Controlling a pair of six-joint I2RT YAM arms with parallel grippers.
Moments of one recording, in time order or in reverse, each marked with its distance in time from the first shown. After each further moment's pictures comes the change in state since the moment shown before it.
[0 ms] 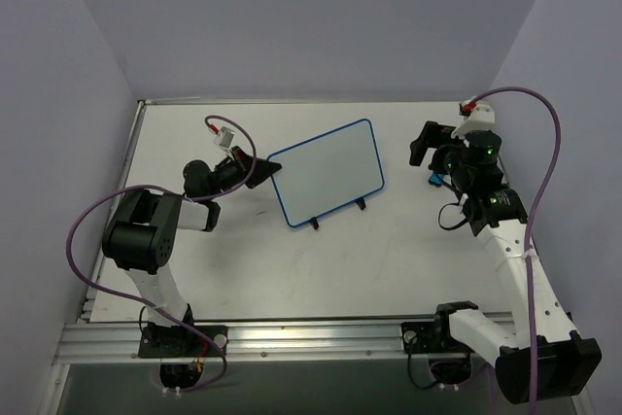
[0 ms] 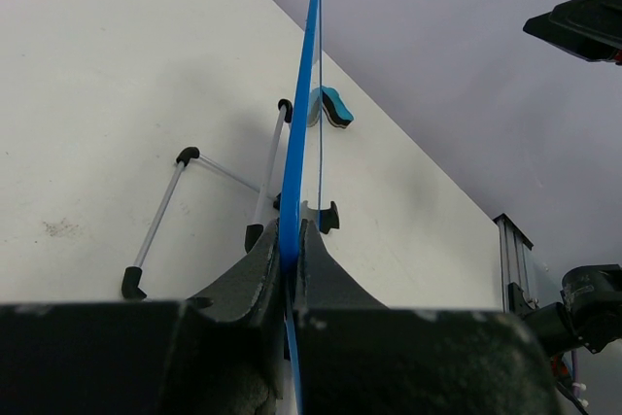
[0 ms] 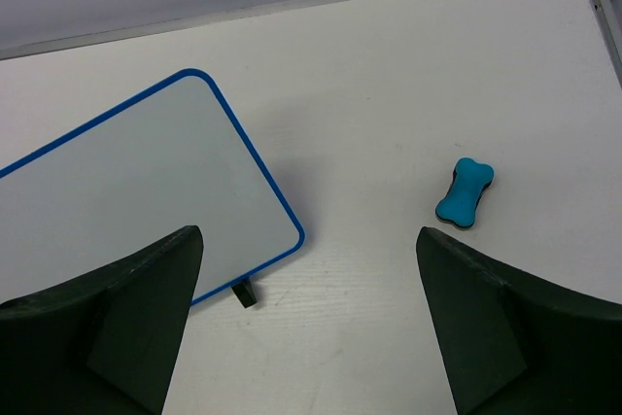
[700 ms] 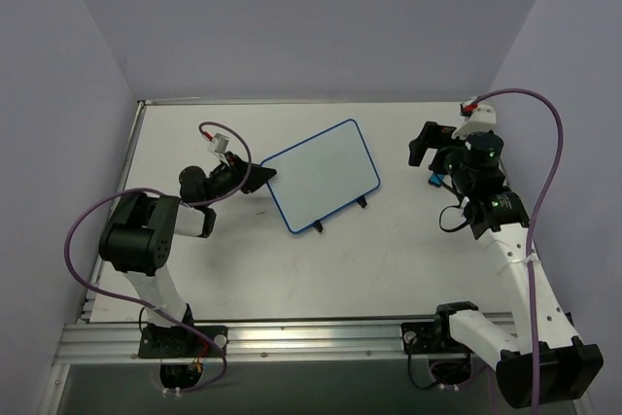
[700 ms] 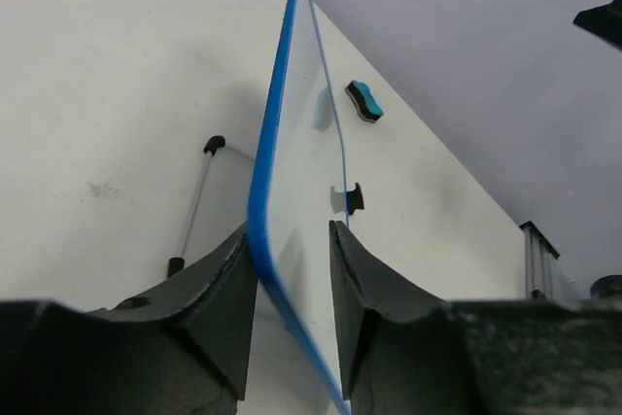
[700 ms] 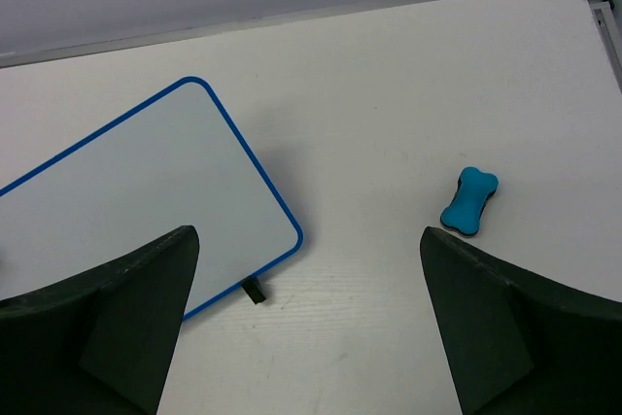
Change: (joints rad) left arm 0.027 -0.020 -0.063 0.000 -0.030 0.034; right arm 0.006 -0.019 0.000 0.008 -0.007 -0.003
